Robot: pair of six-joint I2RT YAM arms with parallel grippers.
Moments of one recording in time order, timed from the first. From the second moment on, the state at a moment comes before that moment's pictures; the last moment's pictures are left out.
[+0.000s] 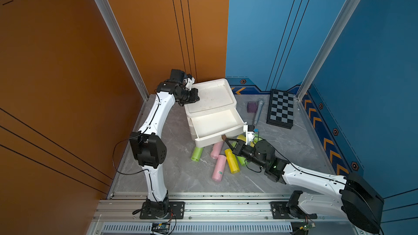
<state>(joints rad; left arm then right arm) -0.16 1.97 2.08 -1.01 0.41 -0.23 0.87 1.18 0.53 0.50 -0.02 1.02</state>
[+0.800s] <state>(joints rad) -0.16 1.98 2.10 -1.04 0.43 -0.24 0.94 0.95 0.56 0.02 0.10 0.86</state>
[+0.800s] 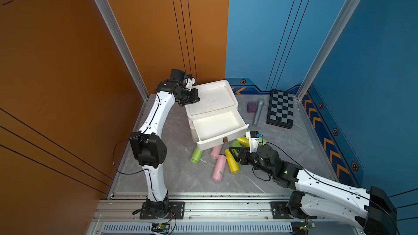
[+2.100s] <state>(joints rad) -0.16 1.99 2.11 -1.01 0.34 -0.24 1.05 1.42 0.83 -0.50 0.35 0.65</state>
